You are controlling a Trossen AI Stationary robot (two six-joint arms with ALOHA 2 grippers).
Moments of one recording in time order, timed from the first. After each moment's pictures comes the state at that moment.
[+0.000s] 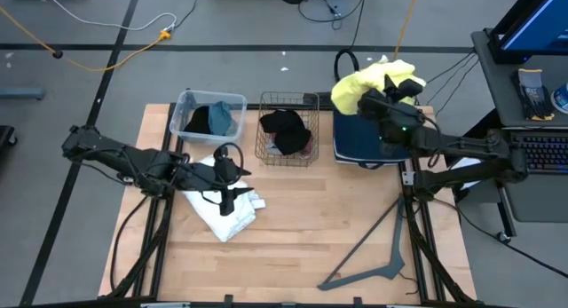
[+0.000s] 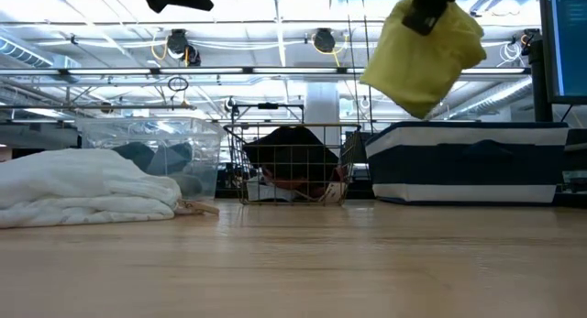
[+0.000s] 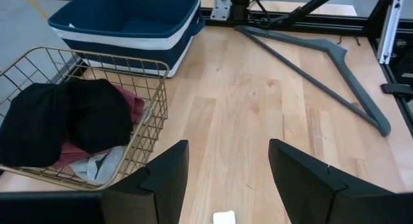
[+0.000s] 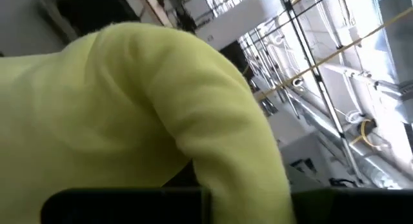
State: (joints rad) left arm -0.30 1.12 1.01 -0.47 -0.39 -0.25; right arm -0.20 1.05 0.96 0.22 1.39 -1.08
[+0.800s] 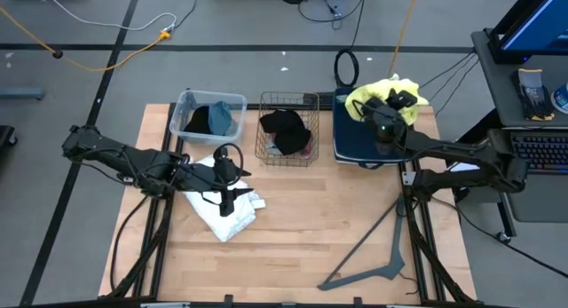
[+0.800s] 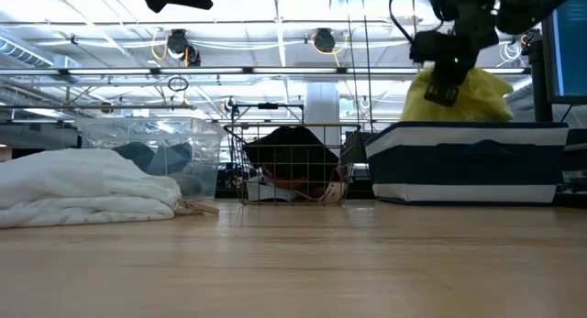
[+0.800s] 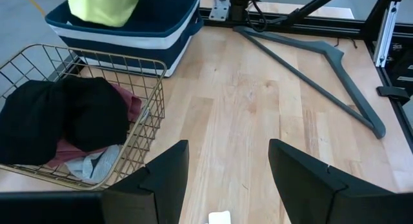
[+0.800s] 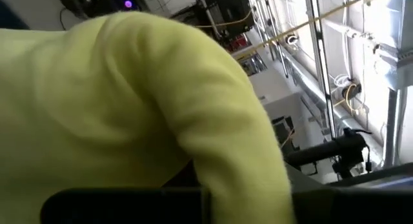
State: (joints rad) left arm -0.30 1.12 1.01 -0.47 -0.39 -0.27; right arm -0.48 1.05 0.61 0.23 1.33 -0.89
